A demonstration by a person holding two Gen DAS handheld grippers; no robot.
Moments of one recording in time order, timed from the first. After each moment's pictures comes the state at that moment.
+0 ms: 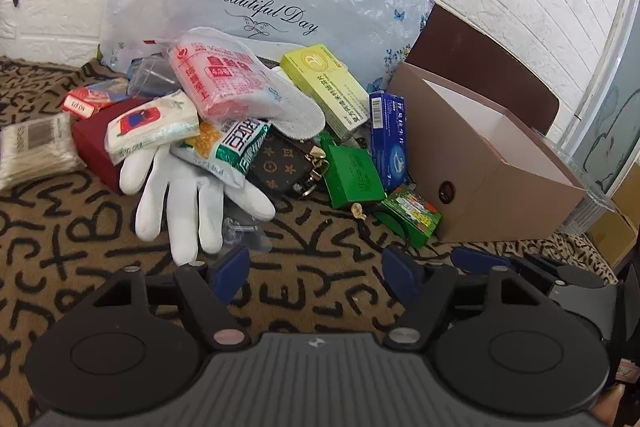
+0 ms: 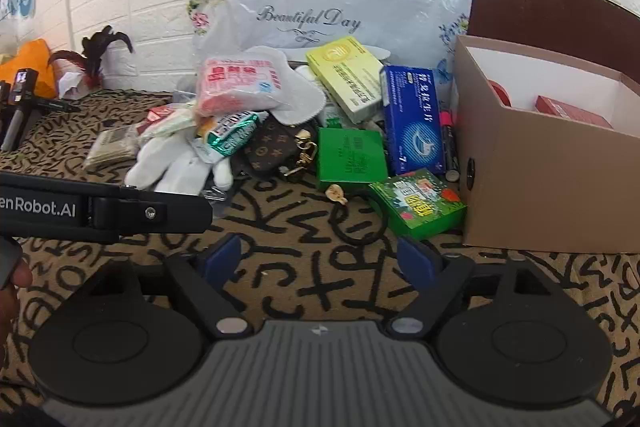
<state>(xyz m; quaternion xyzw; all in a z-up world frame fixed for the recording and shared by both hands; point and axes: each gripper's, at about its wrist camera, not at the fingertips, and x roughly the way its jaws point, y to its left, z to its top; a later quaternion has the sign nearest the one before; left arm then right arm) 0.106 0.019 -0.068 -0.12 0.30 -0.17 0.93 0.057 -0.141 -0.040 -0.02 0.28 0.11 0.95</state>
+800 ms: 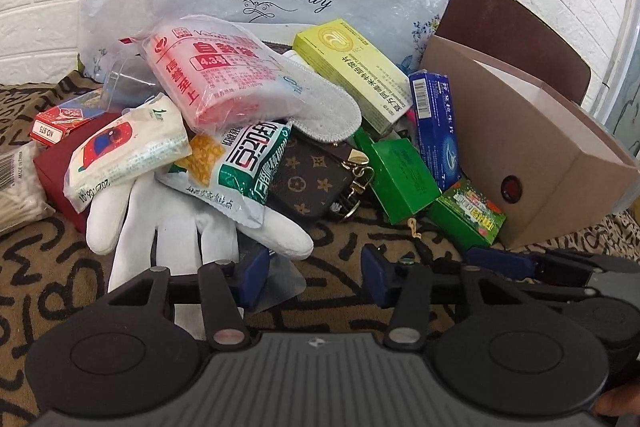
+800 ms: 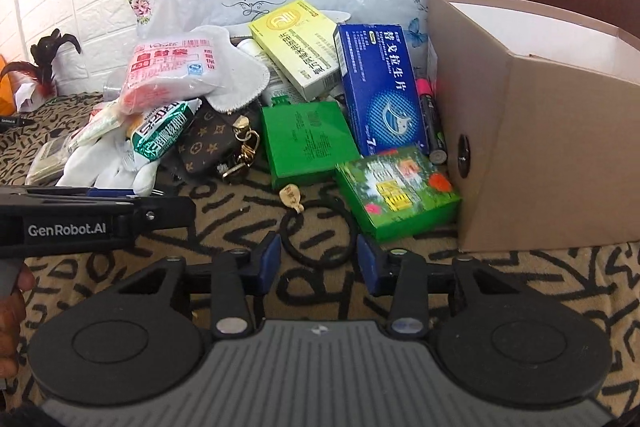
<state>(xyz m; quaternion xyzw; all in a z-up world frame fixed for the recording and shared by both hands) 0.169 0.011 -0.091 -0.07 0.31 -0.16 0.93 0.115 -0.151 -0.066 0.01 0.31 0.07 0.95</state>
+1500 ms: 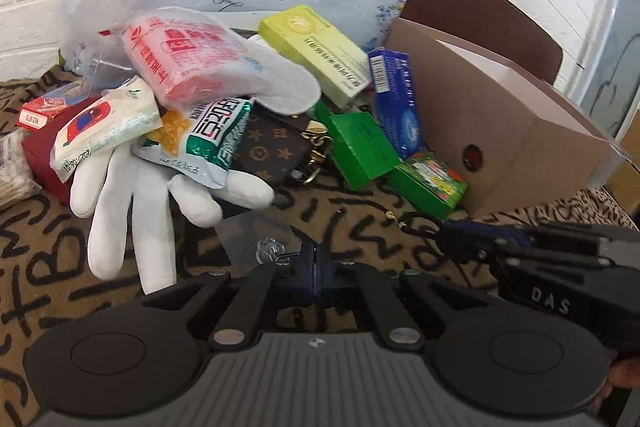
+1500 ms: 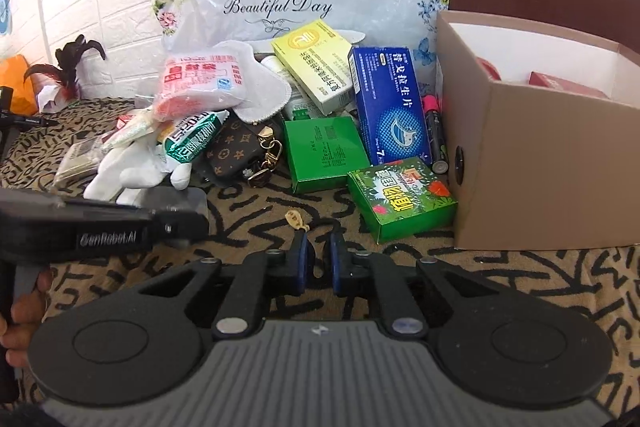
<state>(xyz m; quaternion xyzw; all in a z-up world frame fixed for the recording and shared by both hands) 0.138 -0.002 -0.089 -0.05 0.32 -0.19 0.93 0.086 -0.158 -0.051 0.01 0.29 0.10 0.95</state>
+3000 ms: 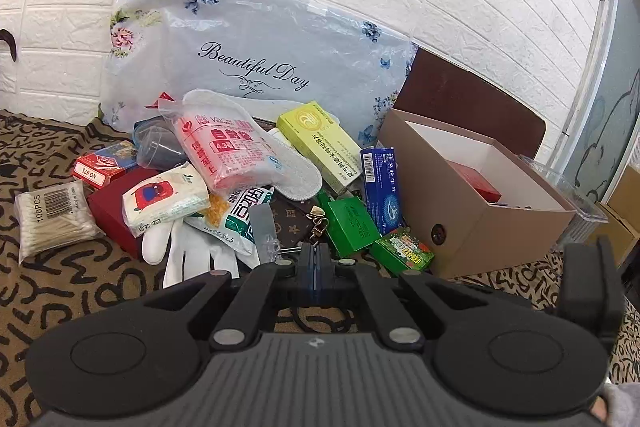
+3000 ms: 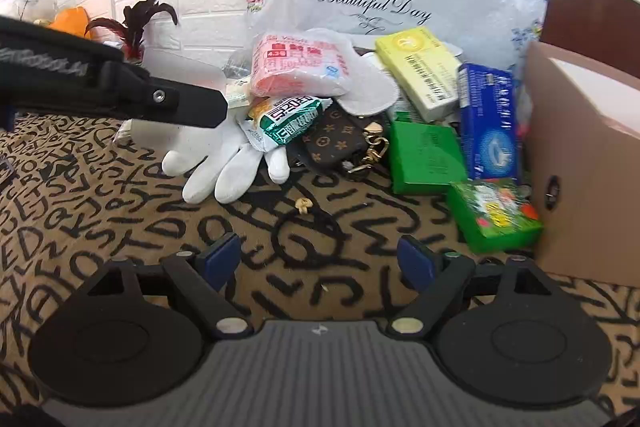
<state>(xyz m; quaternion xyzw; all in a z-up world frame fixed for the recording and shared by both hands) 0.094 0.035 -0.034 -0.10 0.24 -0.18 0.95 0.081 -0.101 -0.056 -0.06 0.29 0.18 0.94</state>
